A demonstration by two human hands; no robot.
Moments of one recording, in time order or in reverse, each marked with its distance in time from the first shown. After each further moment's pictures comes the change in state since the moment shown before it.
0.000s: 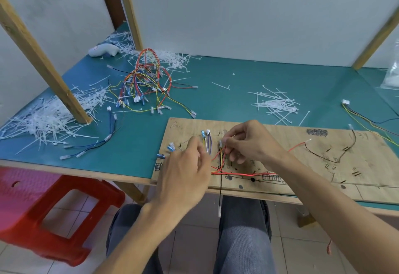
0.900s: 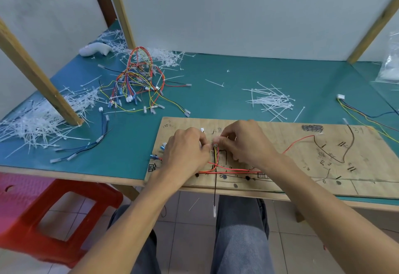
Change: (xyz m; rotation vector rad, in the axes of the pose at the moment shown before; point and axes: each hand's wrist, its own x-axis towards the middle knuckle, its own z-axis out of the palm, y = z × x) left_hand 0.062 -0.004 0.025 0.134 -0.075 -0.031; right_hand 0.003 0.006 0.000 -0.542 0.142 -0.278
